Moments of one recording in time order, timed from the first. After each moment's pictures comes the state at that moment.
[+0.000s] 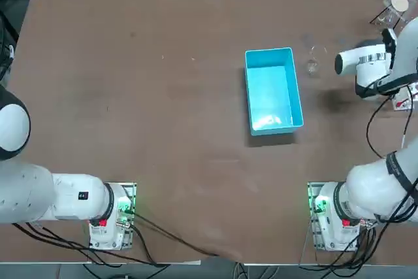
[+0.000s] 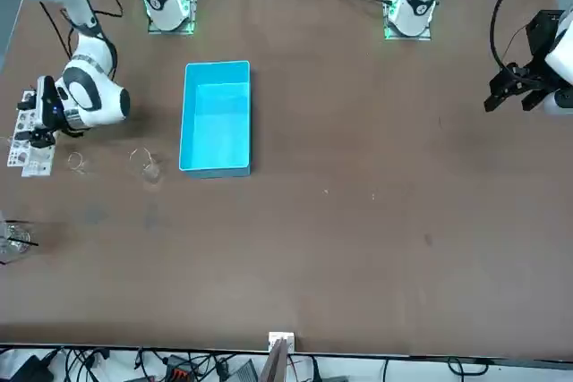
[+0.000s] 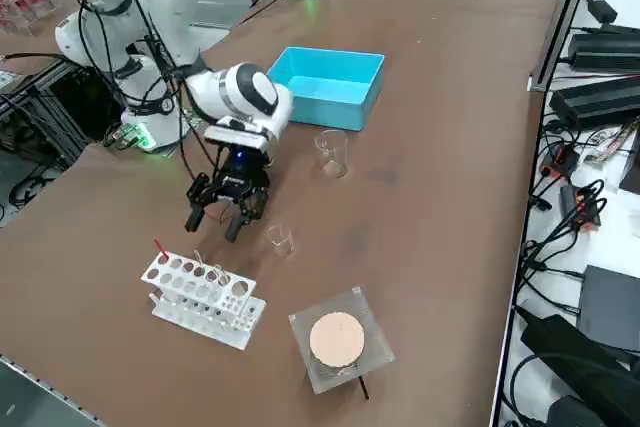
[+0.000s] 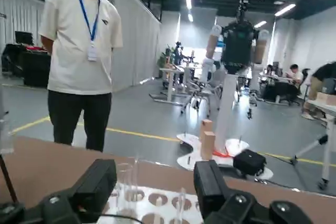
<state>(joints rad) -0.25 0.40 0.03 -2.37 -1.90 1.75 2.69</state>
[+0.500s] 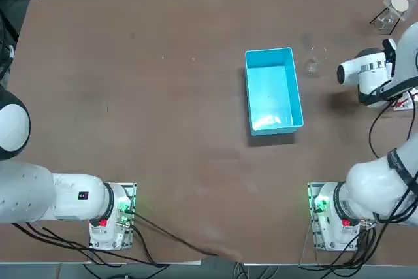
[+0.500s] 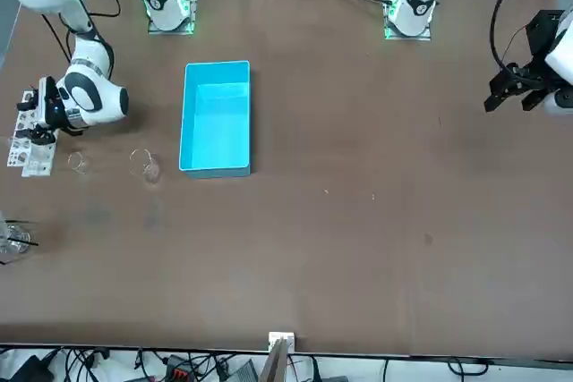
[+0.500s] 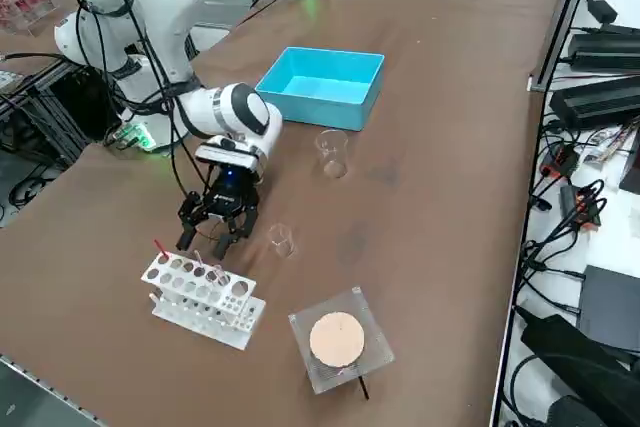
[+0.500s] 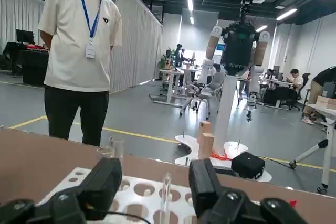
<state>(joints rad) -0.28 0.45 0.03 -2.37 -1.93 1.73 2.72</state>
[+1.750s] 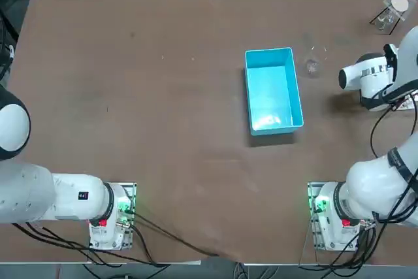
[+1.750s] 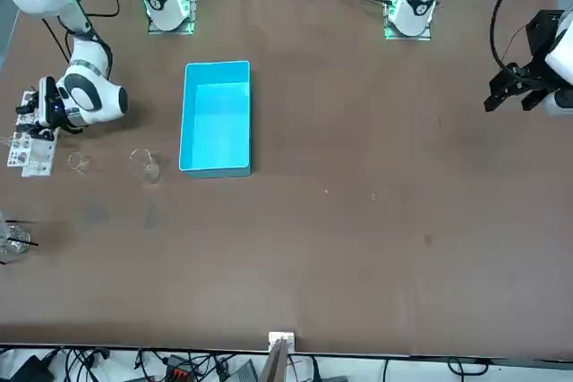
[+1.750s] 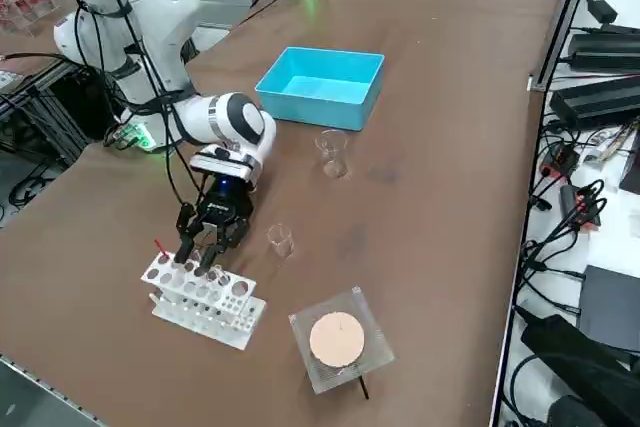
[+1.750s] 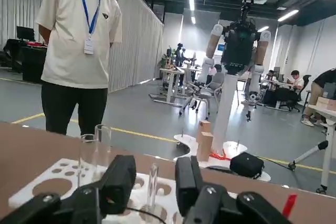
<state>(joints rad) -0.32 0.48 0.03 -2.37 -1.98 1.73 2.73</state>
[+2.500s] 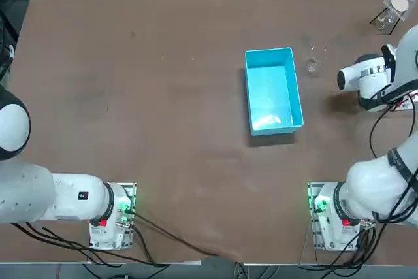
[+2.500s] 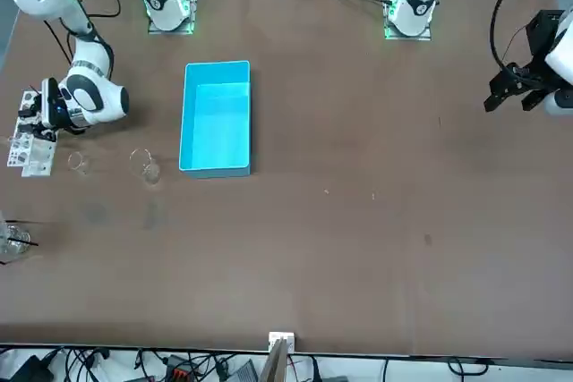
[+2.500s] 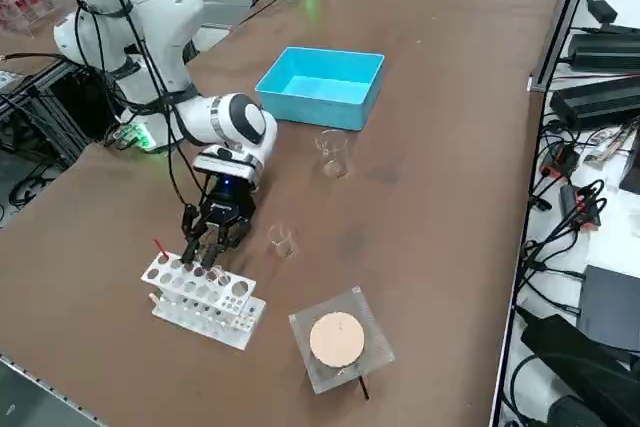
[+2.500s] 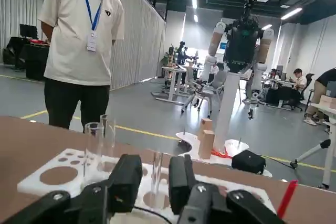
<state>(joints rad) -0.32 0.49 0.04 -2.37 -1.98 1.73 2.74</state>
